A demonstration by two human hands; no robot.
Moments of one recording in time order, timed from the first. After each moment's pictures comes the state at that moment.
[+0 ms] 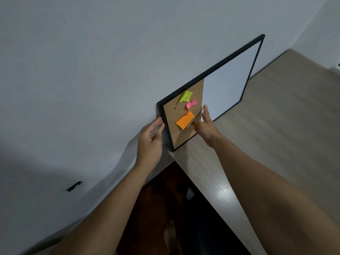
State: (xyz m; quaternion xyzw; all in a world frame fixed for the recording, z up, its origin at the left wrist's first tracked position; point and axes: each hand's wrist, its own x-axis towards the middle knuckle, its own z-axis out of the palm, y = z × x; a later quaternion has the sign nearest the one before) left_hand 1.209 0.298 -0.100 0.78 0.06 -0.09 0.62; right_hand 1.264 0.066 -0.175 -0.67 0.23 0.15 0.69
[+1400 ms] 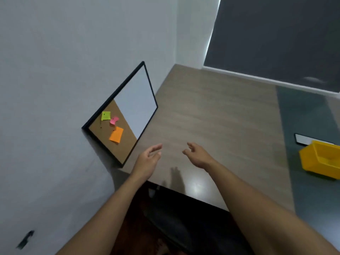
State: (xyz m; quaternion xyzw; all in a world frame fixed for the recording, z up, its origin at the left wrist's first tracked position) left_hand 1.076 0.196 -0.069 0.77 -0.21 -0.32 0.51; right_hand 0.956 -0.016 -0.103 -0.77 0.38 0.05 0.50
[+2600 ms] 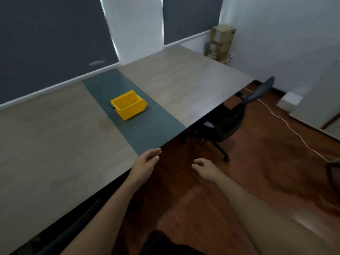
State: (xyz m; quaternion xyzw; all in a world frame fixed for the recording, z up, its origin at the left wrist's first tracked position) left_hand 0.455 0.073 -0.065 0.55 -0.59 -0.52 0.28; right_hand 0.171 0.112 -0.123 -0.47 0.74 -0.18 0.46
